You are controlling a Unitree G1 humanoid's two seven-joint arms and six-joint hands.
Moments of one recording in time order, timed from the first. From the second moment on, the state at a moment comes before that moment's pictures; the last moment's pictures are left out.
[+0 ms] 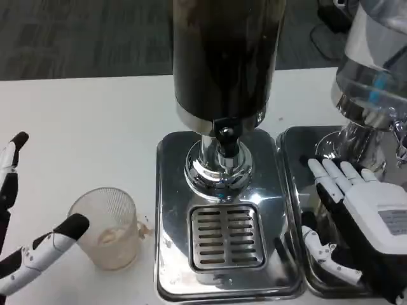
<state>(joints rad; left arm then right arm) 0.53 0.38 0.27 -0.23 0.38 -0.42 0.10 0.39 -0.39 0.13 -0.53 -0.99 0.03 0.15</state>
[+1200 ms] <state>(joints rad) 0.55 0.29 0.27 -0.27 0.42 -0.33 0.10 0.40 -0.44 0.06 -0.57 -0.91 0.03 0.21</state>
